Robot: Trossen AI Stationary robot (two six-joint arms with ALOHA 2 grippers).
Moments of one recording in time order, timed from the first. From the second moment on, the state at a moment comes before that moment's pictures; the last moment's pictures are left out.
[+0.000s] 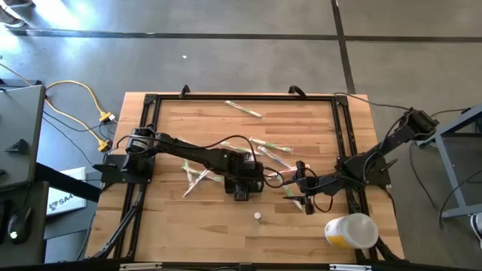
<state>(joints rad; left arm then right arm) -0.16 1.97 1.59 -0.69 -0.09 -0.10 0.55 1.10 0.52 0.11 0.39 0.16</state>
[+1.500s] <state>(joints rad) -0.16 1.98 1.66 -0.79 -0.09 -0.06 0.55 1.10 0.52 0.10 0.38 0.16</state>
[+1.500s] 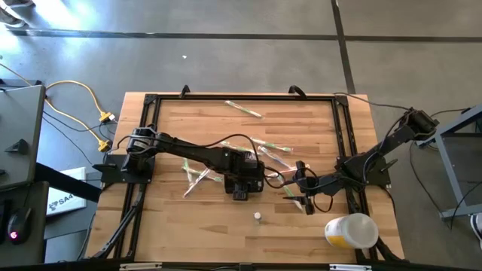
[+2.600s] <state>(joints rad) -0.16 1.90 1.66 -0.84 -0.08 -0.08 0.55 1.10 0.52 0.08 0.38 0.16</state>
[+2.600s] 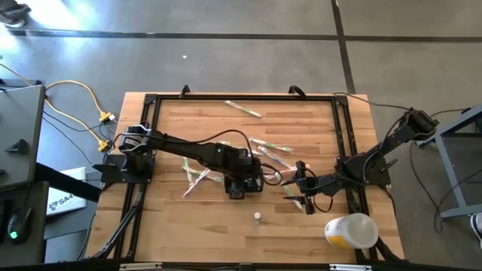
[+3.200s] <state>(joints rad) -0.16 1.90 1.75 -0.97 -0.09 -0.11 0.55 1.10 0.52 0.08 0.38 0.16</state>
